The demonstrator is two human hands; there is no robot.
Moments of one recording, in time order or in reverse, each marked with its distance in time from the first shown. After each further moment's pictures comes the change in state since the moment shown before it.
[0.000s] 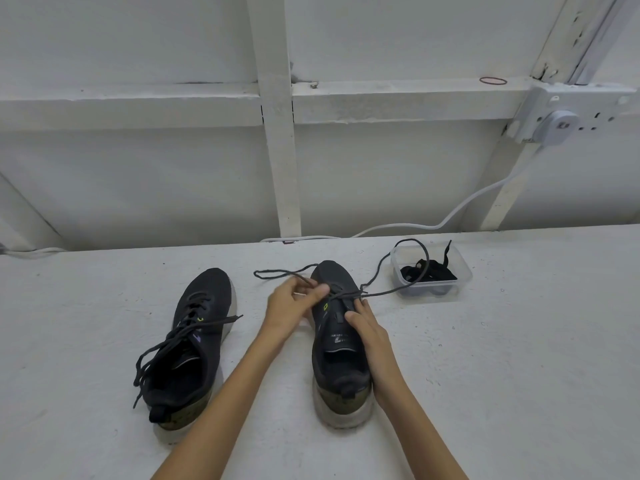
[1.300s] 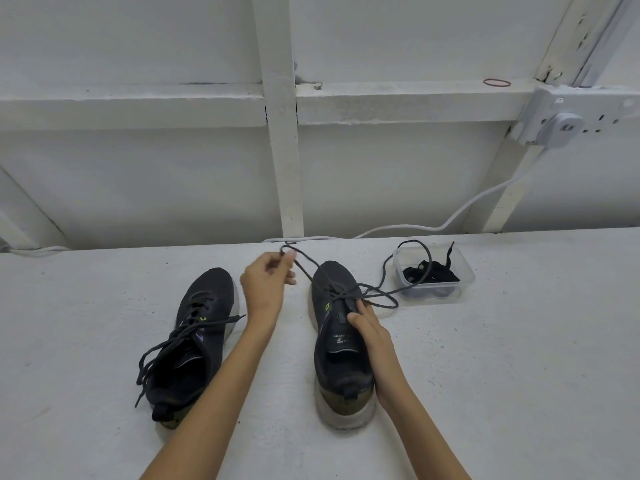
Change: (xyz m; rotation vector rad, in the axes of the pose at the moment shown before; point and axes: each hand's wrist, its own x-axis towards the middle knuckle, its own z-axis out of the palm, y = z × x) left_hand 0.011 0.029 -0.019 -0.038 0.356 0.201; right_hand 0.001 -0.002 0.000 -0.023 0.005 0.012
